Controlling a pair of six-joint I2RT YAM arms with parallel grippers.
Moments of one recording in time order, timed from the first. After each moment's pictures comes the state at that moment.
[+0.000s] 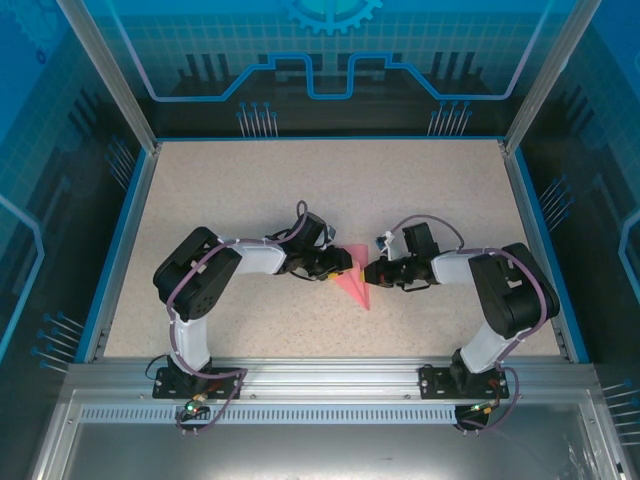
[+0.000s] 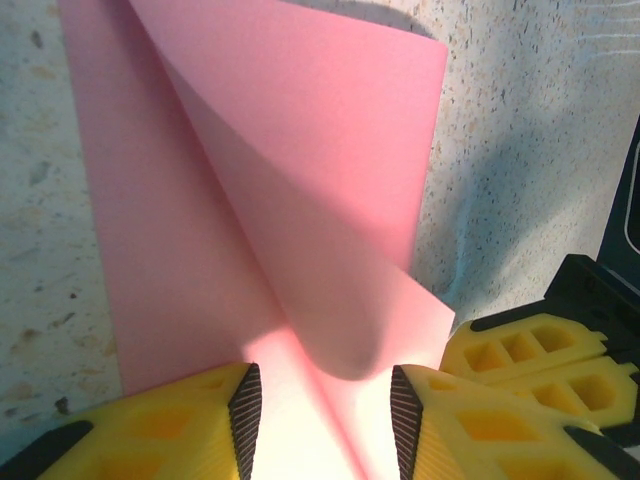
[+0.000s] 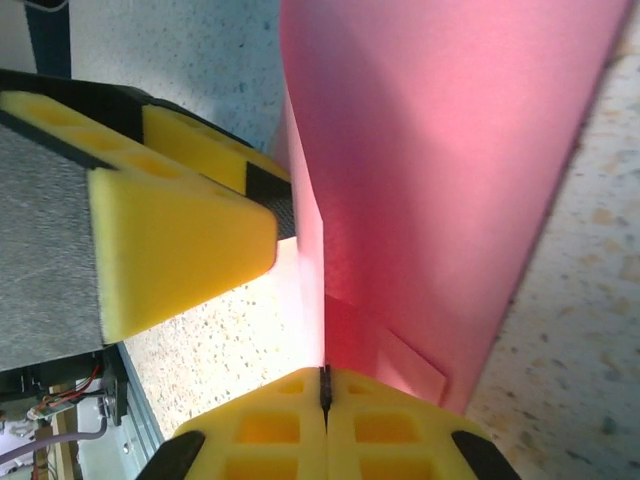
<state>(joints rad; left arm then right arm) -0.62 1.91 0.98 0.05 0.50 -0.95 0.30 1.66 0.61 0.02 -0.79 0.43</state>
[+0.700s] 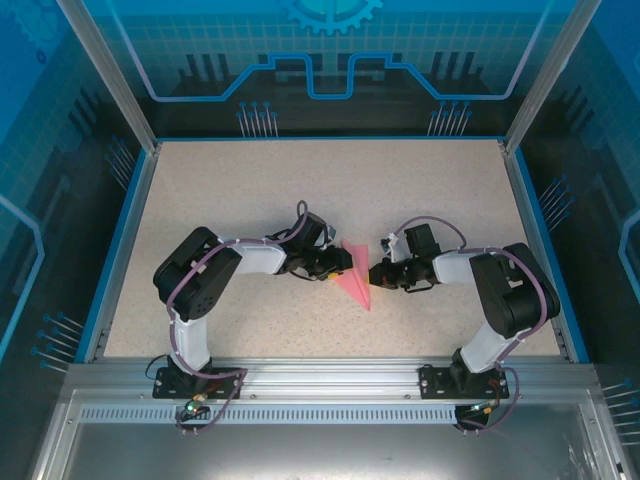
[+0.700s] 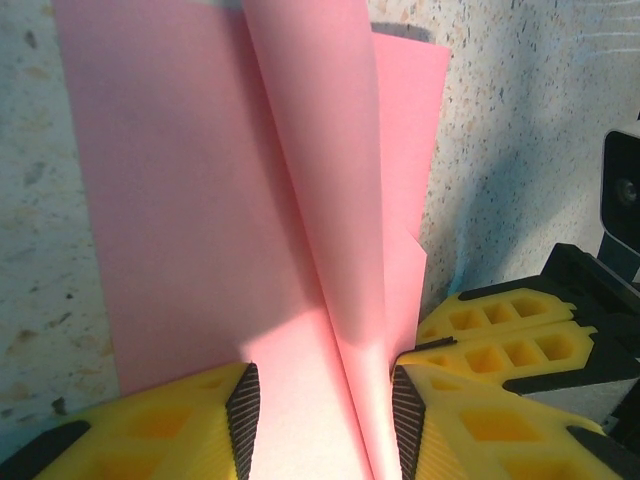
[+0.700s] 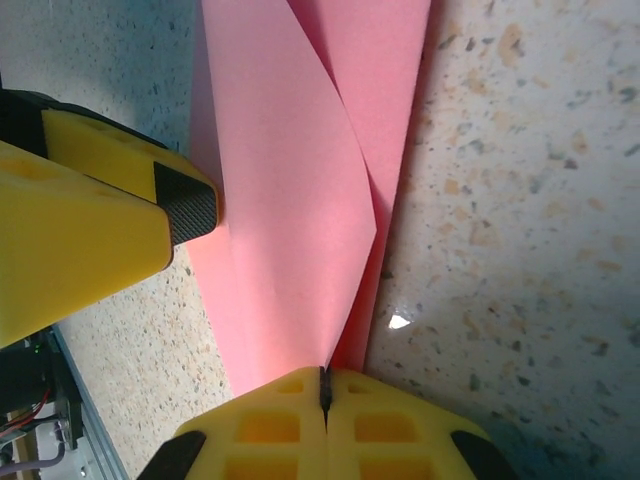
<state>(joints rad) -0.62 1.91 0.98 0.05 0.50 -0.95 0.29 1.66 0.61 -0.04 -0.71 0.40</state>
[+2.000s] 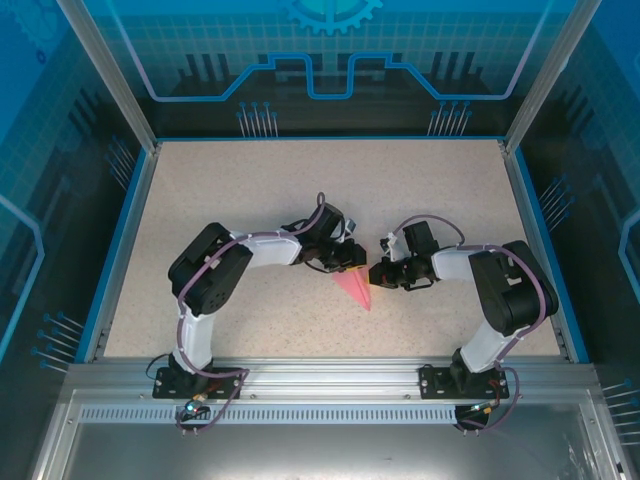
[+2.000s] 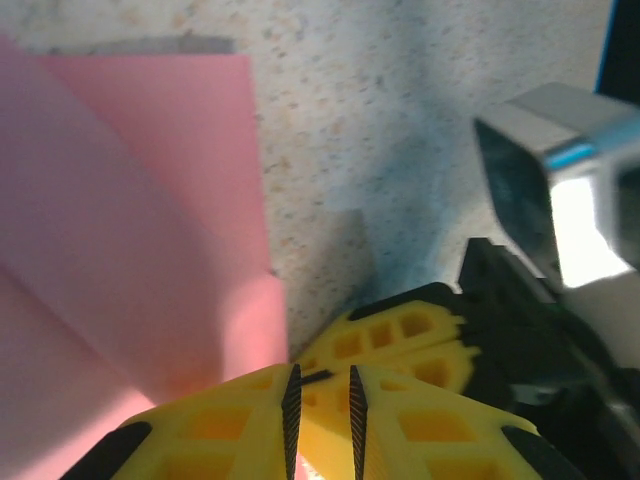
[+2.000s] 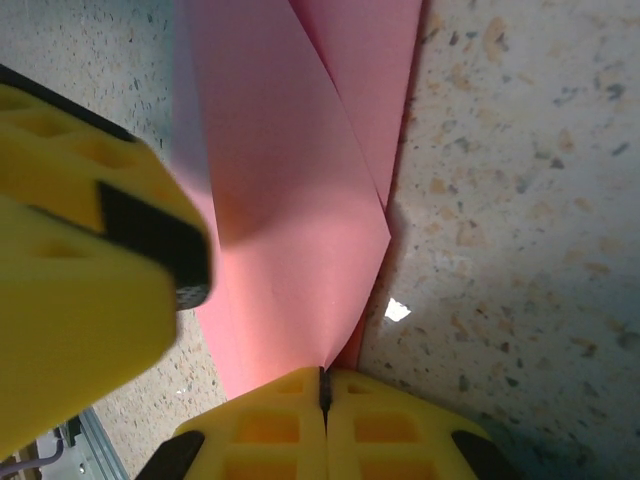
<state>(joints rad) -0.67 2.00 1.17 -0.05 0.56 -0.90 0.29 1.68 0.65 -0.11 -0.69 0.38</state>
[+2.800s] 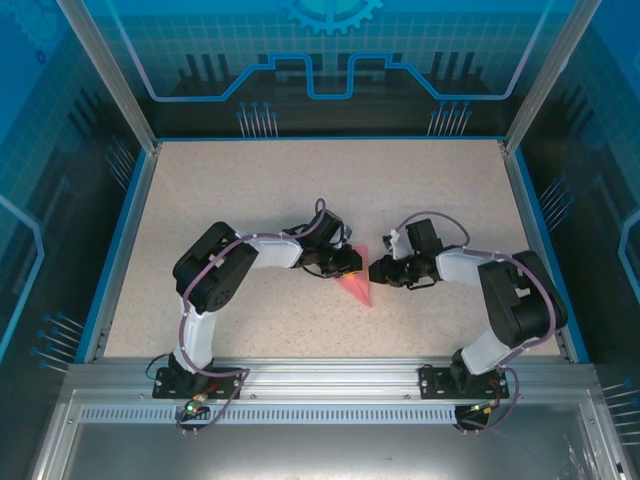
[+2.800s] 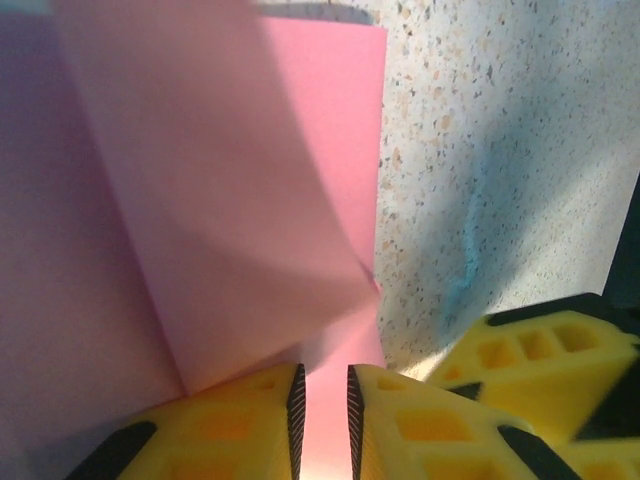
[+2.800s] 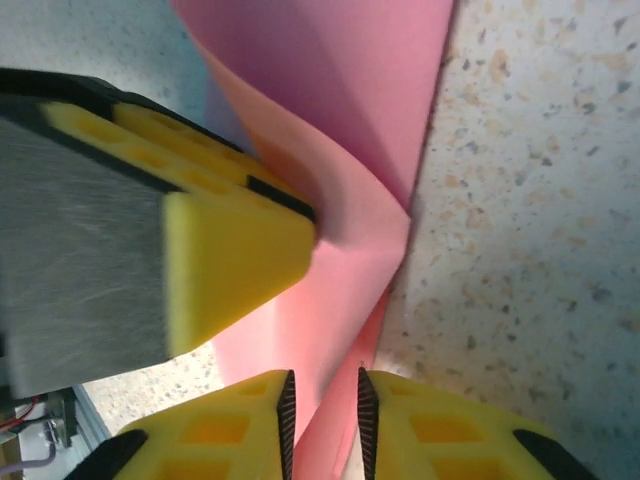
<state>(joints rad) -0.67 2.03 1.14 -0.04 0.52 -0.90 0.29 1.57 0.65 -0.18 -0.67 0.38</state>
